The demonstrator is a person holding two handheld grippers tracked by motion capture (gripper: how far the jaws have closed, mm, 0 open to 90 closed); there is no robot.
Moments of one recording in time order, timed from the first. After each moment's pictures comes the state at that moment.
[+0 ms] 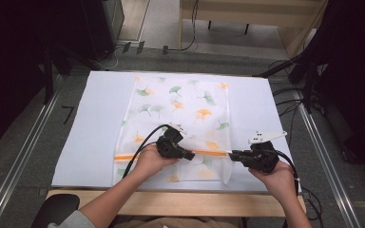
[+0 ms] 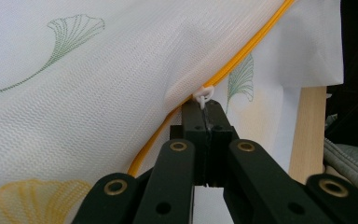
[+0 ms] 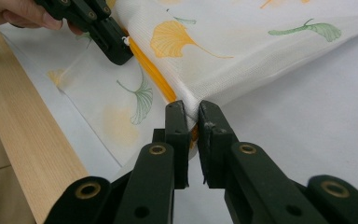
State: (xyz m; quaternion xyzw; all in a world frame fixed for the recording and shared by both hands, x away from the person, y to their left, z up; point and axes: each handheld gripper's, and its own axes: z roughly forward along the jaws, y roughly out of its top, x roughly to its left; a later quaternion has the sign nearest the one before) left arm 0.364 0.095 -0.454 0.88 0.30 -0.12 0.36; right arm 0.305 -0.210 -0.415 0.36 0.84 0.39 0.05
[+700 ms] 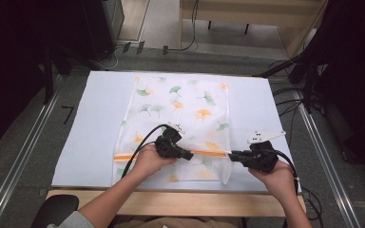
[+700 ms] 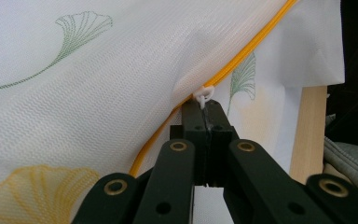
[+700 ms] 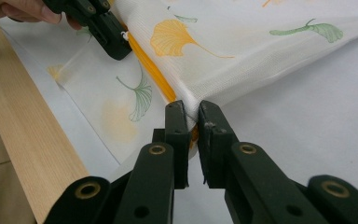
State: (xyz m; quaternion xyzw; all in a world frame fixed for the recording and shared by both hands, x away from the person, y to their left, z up) left arm 0.366 0.100 -0.455 0.88 0.30 -0.12 0.35; right arm 0.306 -0.209 -0.417 0.36 0.85 0.39 0.05
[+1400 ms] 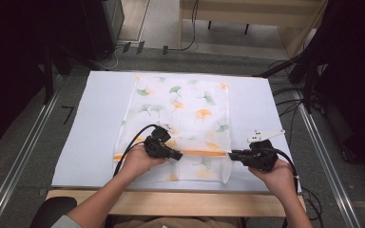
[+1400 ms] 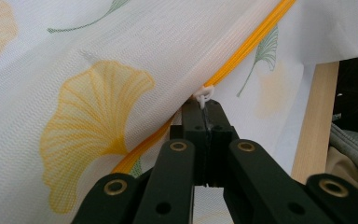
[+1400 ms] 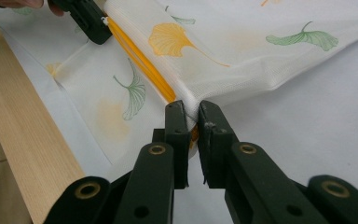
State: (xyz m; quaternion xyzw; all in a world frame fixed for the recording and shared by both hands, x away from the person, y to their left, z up) left arm 0.363 0.131 -0.452 0.88 0.33 -0.12 0.33; right arm 0.311 -0.210 -0.418 0.36 0.85 0.39 0.04
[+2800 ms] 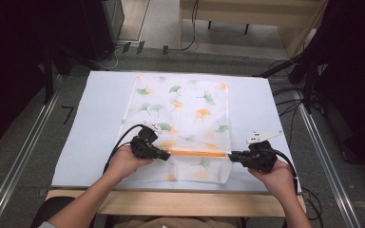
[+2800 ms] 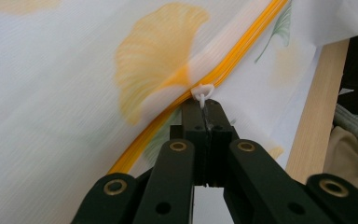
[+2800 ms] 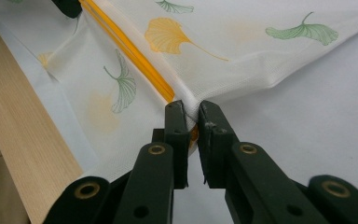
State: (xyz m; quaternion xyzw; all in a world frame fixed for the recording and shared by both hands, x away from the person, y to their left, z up) left arm 0.354 0.170 -0.443 0.88 0.35 -0.11 0.32; right arm 0.310 -0.209 -0.421 0.36 0.85 0.38 0.05
